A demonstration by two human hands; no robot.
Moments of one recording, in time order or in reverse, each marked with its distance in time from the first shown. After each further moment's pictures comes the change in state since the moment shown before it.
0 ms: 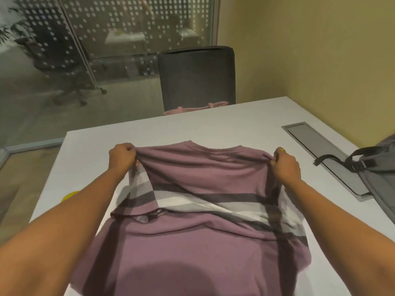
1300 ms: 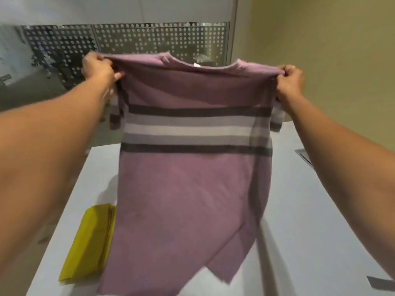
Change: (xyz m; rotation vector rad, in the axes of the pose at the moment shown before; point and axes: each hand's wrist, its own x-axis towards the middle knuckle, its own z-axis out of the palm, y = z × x) left_hand 0.084 0.159 -0.165 -0.781 0.402 0.054; right_hand 0.120 -0.192 -0.144 0.785 0.280 -0.152
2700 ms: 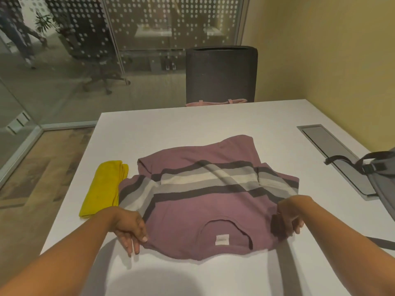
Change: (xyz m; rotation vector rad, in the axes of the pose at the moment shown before) left_hand -0.235 -0.230 -0.195 1.052 -1.491 -0.972; right_hand -0.260 0.178 -0.095 -1.394 -1.604 0.451
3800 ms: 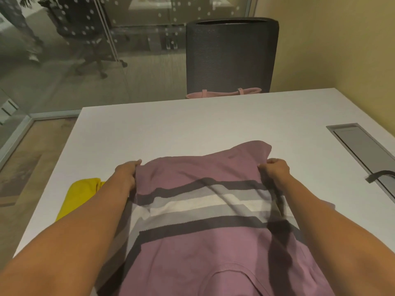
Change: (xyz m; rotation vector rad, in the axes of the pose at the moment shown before) left_hand 0.094 0.079 -0.176 -1.476 0.714 0.179; right_hand 0.135 -0.039 -0.151 1.366 0.748 -0.021
